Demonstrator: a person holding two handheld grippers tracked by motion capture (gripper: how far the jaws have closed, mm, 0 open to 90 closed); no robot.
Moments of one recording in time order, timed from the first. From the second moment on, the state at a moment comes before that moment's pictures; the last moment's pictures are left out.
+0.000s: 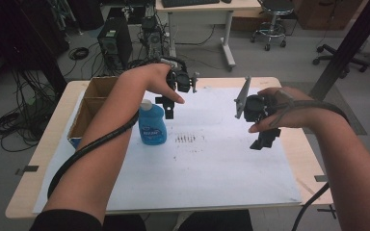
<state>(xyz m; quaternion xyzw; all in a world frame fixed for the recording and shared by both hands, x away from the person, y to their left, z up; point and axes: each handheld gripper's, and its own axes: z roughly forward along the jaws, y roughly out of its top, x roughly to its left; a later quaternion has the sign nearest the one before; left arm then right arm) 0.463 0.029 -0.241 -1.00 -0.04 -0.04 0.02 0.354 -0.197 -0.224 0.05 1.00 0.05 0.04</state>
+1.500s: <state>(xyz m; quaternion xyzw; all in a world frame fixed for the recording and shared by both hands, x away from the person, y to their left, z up) 0.456 0.076 -0.199 -1.00 -0.06 -0.06 0.01 0.354 -0.190 -0.226 0.04 1.00 0.05 0.04</state>
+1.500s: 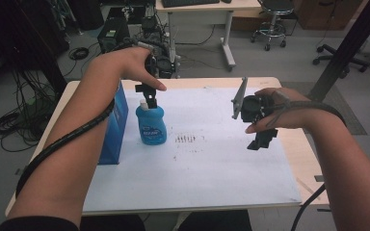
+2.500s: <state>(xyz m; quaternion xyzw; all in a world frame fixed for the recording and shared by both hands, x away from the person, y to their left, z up) 0.462 0.091 -0.235 -1.00 -0.06 -0.05 0.01 0.353 -0.185 -0.233 0.04 1.00 0.05 0.04</state>
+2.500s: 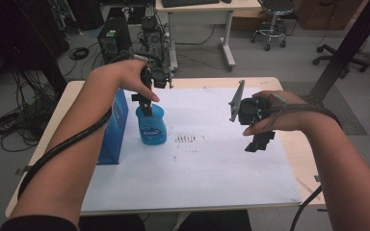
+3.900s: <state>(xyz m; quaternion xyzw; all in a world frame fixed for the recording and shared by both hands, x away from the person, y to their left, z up) 0.465 0.095 -0.277 -1.00 -0.06 -0.03 0.02 0.356 -0.182 -0.242 0.04 1.00 0.05 0.03</state>
